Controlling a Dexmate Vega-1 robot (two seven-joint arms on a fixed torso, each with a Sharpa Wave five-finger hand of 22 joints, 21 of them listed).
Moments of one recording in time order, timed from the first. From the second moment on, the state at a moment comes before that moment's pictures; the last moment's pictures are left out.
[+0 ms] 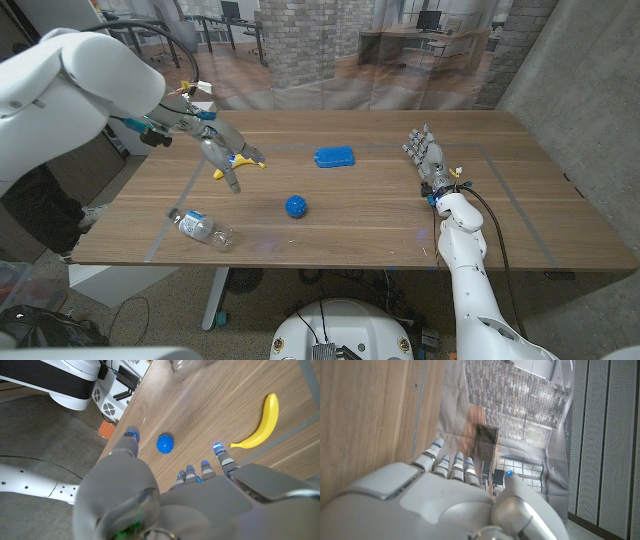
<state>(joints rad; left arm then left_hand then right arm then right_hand) 0.83 1.17 -0.02 -2.35 0.23 0.25 -1.37 0.80 -0.06 0.42 -0.17 0.26 -0.17 0.10 0.19 0.18 -0.14 0.05 0.21 0.20 -0.14 0.12 0.19 0.18 -0.12 0.15 0.48 0.19 -0.91 0.17 0.32 -1.30 0.04 0.27 0.46 0.11 0.09 0.23 0.09 0.21 0.09 0.06 0.18 0.18 0.10 0.07 0.19 0.18 0.00 0.02 0.18 0.17 0.19 0.01 0.19 0.17</state>
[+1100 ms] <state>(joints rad) 0.70 1.41 0.22 -2.45 0.26 0.24 -1.38 0.89 0.01 0.43 -0.15 0.20 -0.17 0.10 0.18 0.20 -0.17 0.07 0.20 0.23 -0.17 0.15 0.18 0.18 -0.17 0.15 0.44 0.20 -0.99 0.21 0.29 -1.37 0.04 0.30 0.39 0.10 0.09 0.23 0.09 0.21 0.09 0.06 0.18 0.18 0.11 0.07 0.19 0.18 0.00 0.02 0.18 0.17 0.19 0.01 0.19 0.17</state>
